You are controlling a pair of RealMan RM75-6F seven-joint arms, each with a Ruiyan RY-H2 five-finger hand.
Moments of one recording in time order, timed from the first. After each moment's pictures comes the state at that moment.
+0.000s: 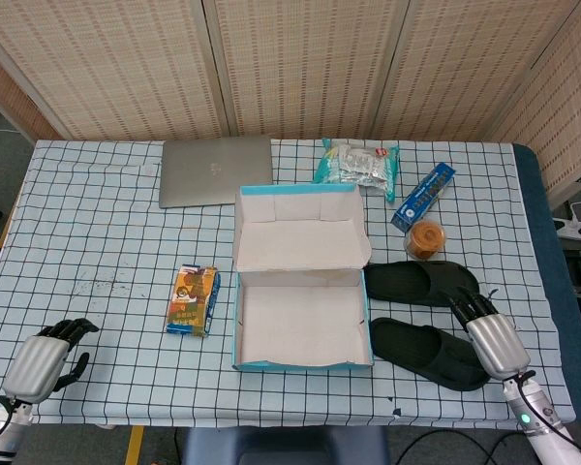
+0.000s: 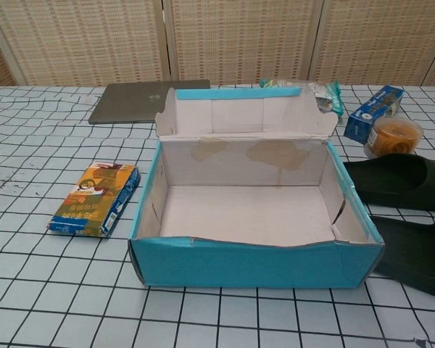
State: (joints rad) left arm -0.16 -1.22 0.06 -1.45 1.62 1.42 0.02; right arm 0.20 -1.29 -0.04 -1.38 -1.64 1.38 0.07
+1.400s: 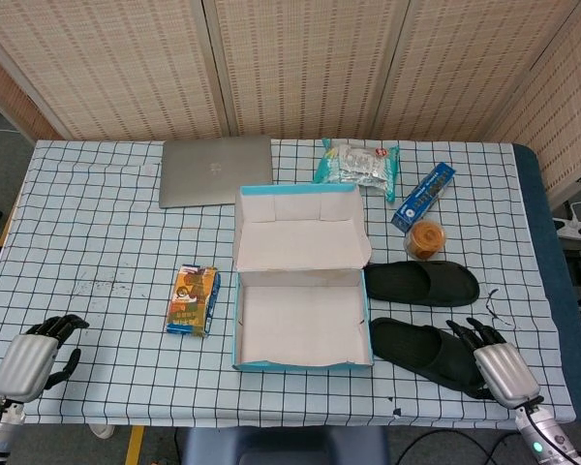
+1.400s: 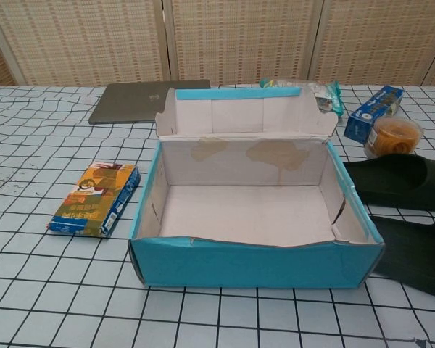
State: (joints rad) left arm -0.14 -1.20 0.04 -1.47 1.59 1.44 0.01; right arm 0.13 -1.25 -0.13 -1.43 -1.62 1.32 0.00
